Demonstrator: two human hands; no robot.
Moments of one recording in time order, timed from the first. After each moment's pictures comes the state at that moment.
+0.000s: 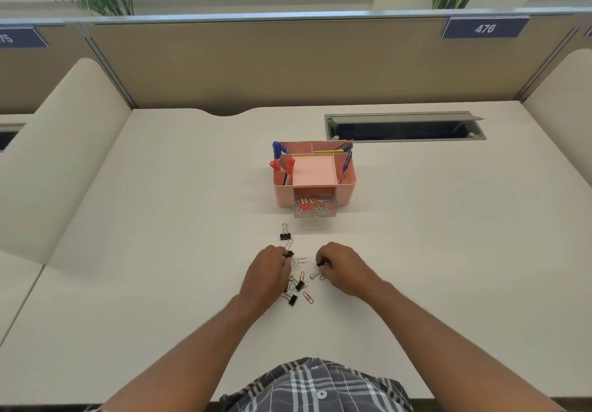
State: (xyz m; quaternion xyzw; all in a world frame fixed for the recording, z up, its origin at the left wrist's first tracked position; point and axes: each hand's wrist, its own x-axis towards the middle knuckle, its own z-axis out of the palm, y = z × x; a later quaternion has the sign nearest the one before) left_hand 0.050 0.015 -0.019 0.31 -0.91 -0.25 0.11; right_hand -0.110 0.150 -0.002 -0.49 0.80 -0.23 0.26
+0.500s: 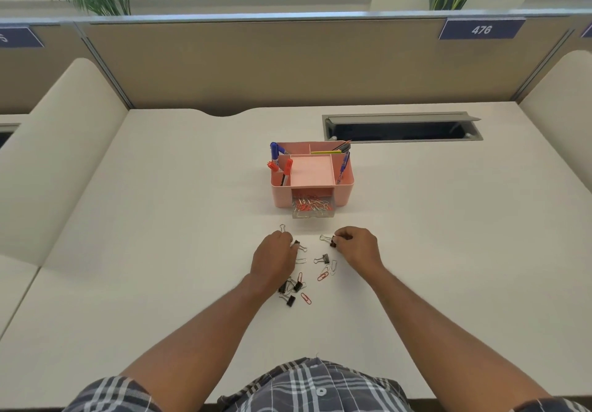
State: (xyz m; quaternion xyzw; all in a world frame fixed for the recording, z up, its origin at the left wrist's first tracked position) left_hand 0.010 0.004 -0.008 0.32 -0.92 -0.21 0.06; right_hand -0.138 0.138 0.009 -0.16 0.86 -0.39 0.27
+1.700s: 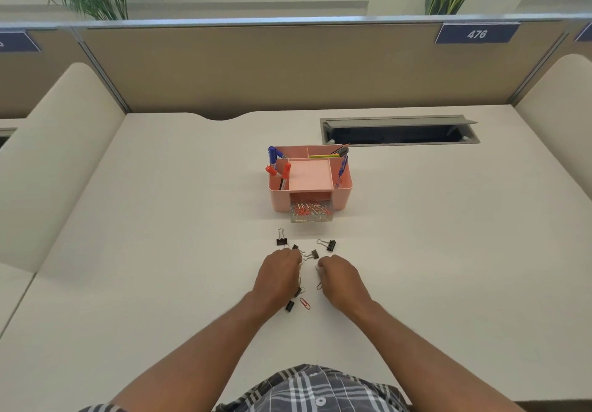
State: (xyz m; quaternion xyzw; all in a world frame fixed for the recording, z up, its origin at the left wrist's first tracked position) left_hand 0.021 0.026 -0.008 0.24 -0.95 -0.19 0.03; right_hand -0.084 0.153 -0.011 -0.41 0.88 -0.18 0.18
